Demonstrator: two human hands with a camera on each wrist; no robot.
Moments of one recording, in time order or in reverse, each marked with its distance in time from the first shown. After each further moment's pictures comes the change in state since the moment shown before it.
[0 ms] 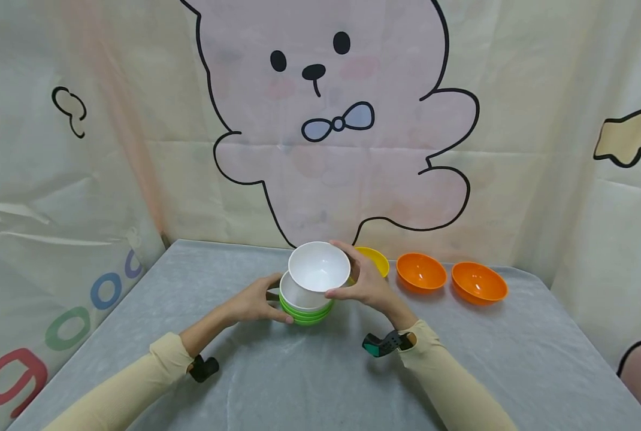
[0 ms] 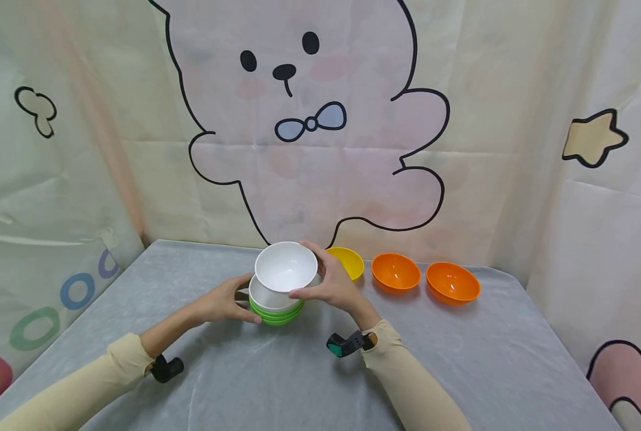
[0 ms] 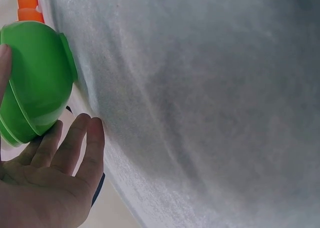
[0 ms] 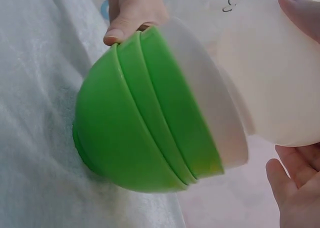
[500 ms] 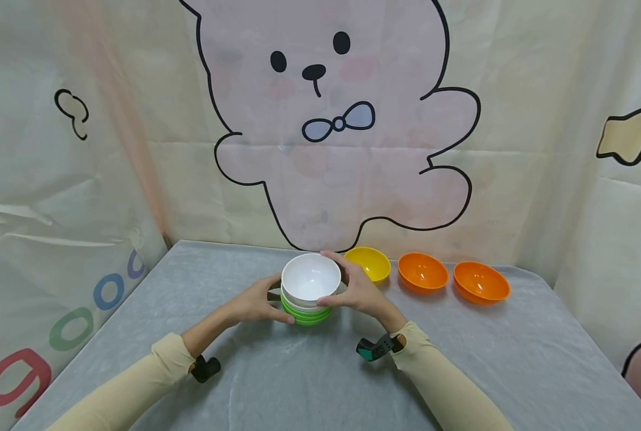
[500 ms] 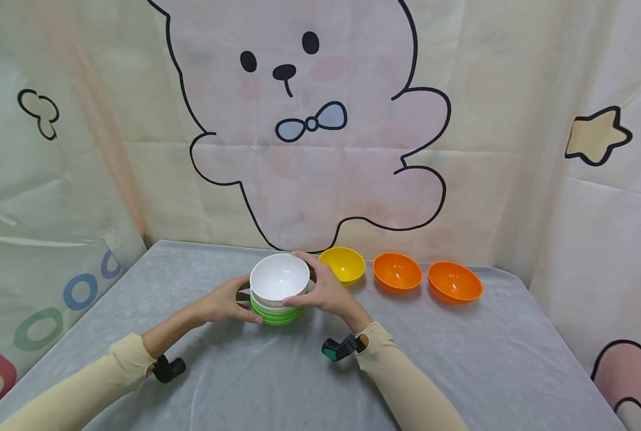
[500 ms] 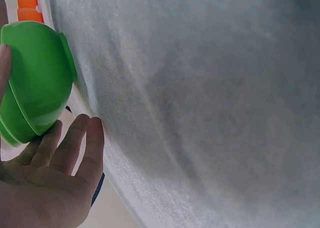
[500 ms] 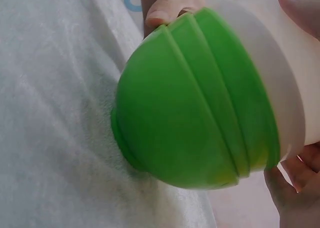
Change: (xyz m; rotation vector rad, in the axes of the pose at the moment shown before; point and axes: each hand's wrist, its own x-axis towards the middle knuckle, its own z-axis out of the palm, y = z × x) left_hand 0.002 0.001 0.001 0.016 0.001 0.016; right_hand 0.002 0.024 0.010 -0.124 -0.048 0.060
